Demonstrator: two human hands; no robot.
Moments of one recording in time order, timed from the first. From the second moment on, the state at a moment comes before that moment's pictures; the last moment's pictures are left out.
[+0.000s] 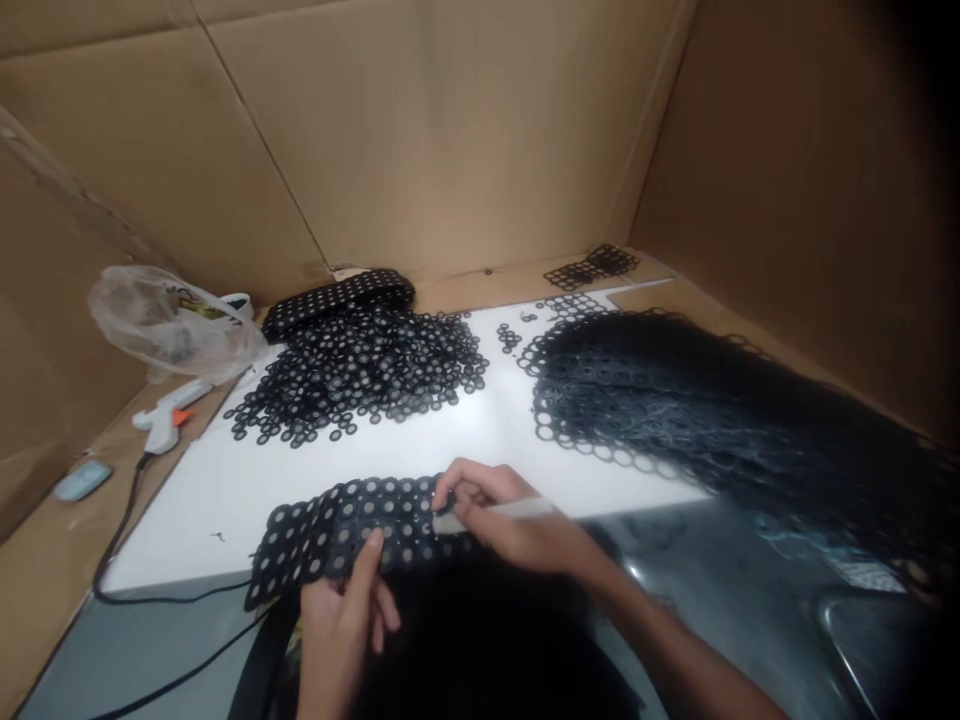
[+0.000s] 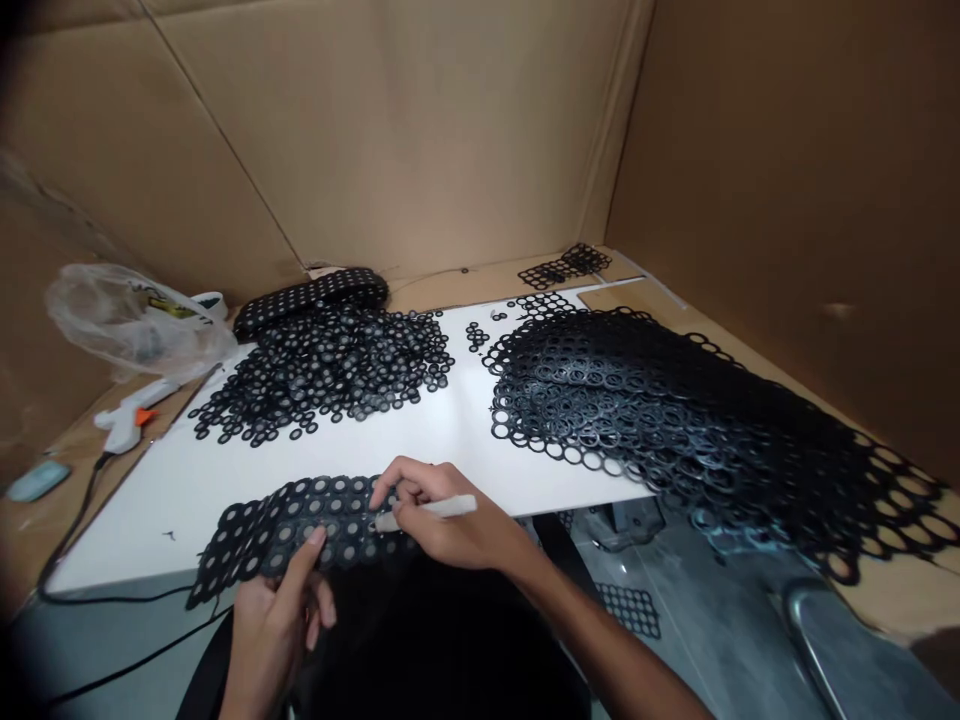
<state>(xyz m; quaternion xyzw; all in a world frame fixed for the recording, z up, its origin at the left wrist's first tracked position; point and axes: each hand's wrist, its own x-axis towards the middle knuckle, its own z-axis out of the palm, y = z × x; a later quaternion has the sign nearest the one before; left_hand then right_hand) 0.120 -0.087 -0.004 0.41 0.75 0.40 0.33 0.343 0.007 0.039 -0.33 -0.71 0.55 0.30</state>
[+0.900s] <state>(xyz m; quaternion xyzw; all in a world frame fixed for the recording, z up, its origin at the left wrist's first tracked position) 0.143 -0.091 -0.019 0.31 0.72 0.46 0.42 0.335 0.004 0.032 -0.34 -0.67 0.59 0.30</state>
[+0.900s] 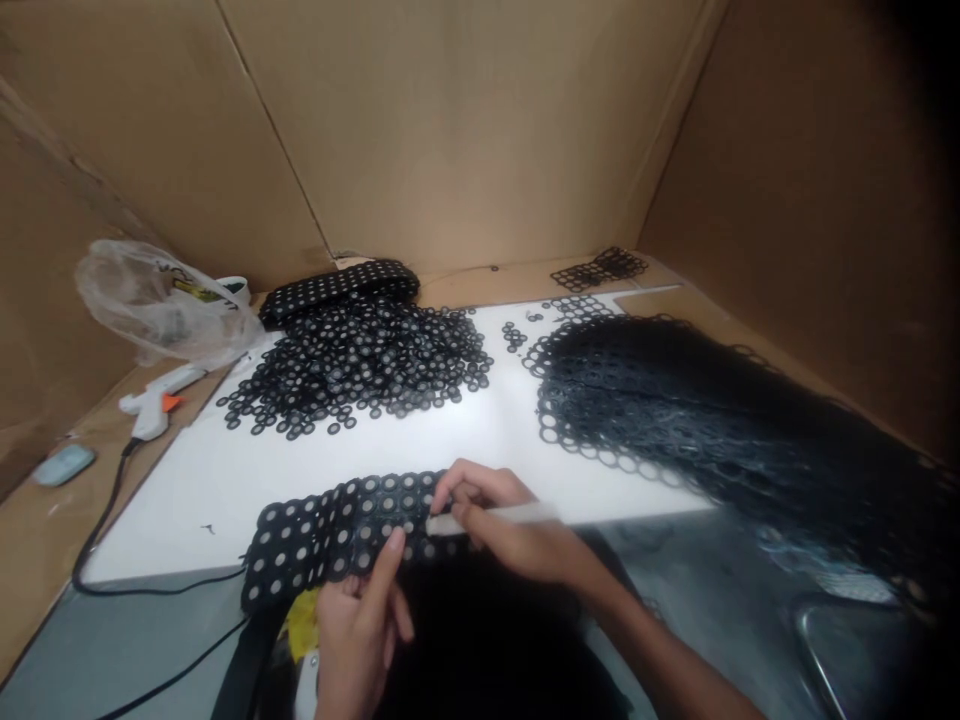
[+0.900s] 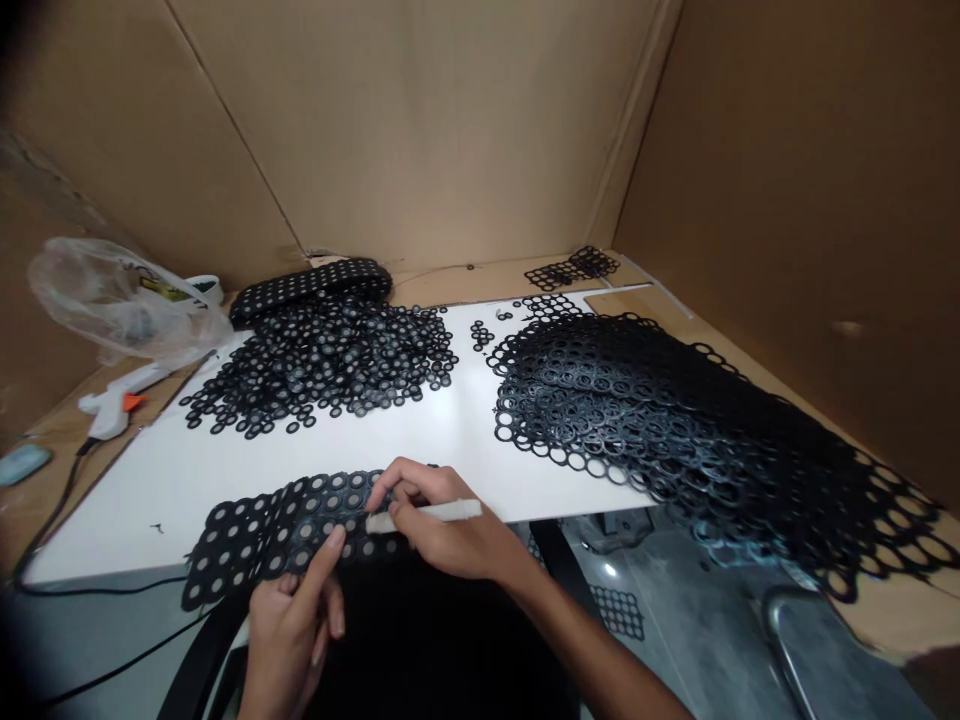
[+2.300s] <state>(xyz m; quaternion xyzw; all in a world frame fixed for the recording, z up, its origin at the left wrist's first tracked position) 0.156 -0.088 -0.015 0.34 0.73 0.43 0.41 0.350 -0.003 0.039 -0.38 -0.69 0.53 0.31</state>
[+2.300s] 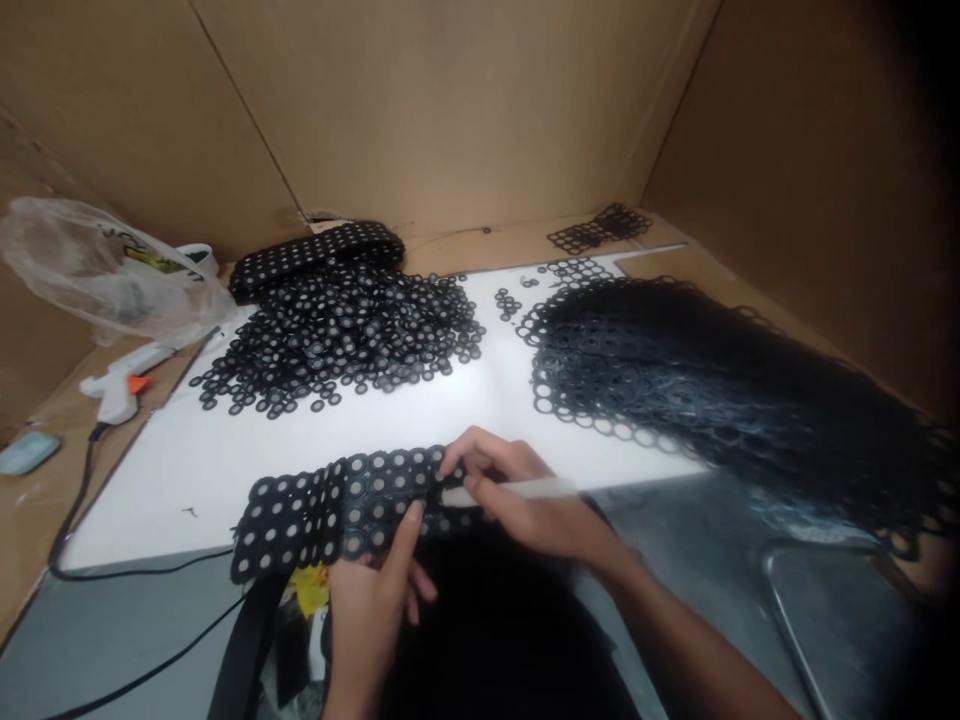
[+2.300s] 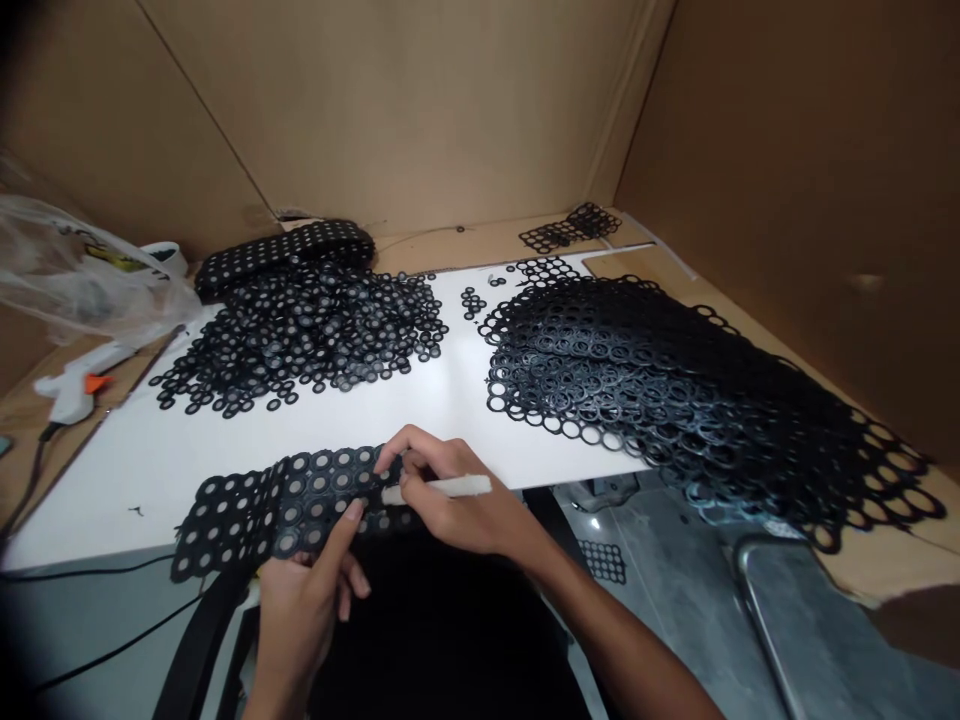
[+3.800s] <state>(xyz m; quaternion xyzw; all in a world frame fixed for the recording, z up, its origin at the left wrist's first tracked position) 0.171 -0.096 0.003 0.36 0.74 0.42 0.38 0.354 -0.013 0.039 -0.37 -0.74 0.49 0.28</state>
